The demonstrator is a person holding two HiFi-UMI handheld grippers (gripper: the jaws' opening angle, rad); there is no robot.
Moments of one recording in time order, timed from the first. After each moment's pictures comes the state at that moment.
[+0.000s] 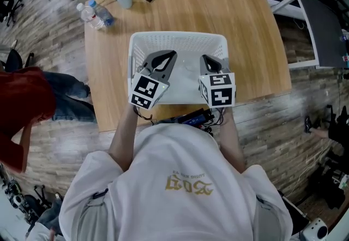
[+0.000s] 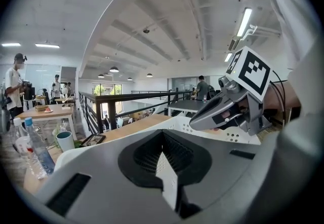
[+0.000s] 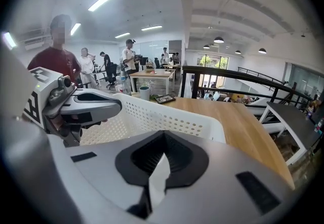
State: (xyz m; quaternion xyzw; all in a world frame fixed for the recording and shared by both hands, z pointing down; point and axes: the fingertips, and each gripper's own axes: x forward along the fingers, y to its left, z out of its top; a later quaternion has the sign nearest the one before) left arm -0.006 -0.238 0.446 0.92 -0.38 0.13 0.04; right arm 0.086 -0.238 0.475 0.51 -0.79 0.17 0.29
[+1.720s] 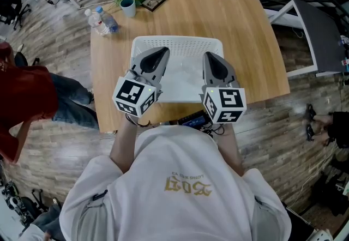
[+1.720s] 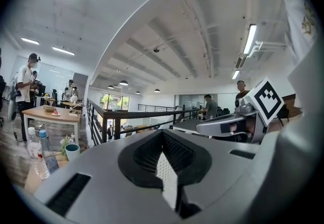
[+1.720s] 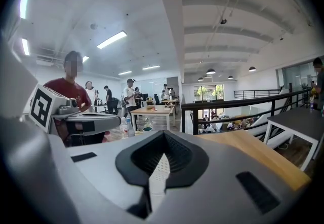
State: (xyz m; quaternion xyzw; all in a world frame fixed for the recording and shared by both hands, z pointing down) left arm -0.028 -0.224 0.350 0.91 -0.42 0.02 0.04; right arm 0.085 -0.222 0.365 0.54 -0.83 0.08 0.09
